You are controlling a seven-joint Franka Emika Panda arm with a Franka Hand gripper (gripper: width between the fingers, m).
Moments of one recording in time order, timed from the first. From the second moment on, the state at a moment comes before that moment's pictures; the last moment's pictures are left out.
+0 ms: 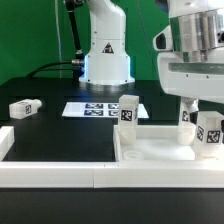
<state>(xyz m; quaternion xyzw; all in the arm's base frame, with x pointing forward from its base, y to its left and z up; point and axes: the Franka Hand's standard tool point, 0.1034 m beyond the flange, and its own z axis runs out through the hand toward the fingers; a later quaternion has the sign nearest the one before) 0.624 0.119 0.074 -0.90 0.42 0.00 0.10</state>
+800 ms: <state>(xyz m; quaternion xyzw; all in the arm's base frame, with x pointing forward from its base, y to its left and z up) 0.625 0.122 0.075 -1.00 -0.04 -0.03 0.03</state>
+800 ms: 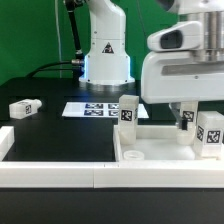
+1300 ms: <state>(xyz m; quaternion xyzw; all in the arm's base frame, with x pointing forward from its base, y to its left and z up) 0.625 0.120 0.076 -1.00 -0.03 -0.03 0.03</state>
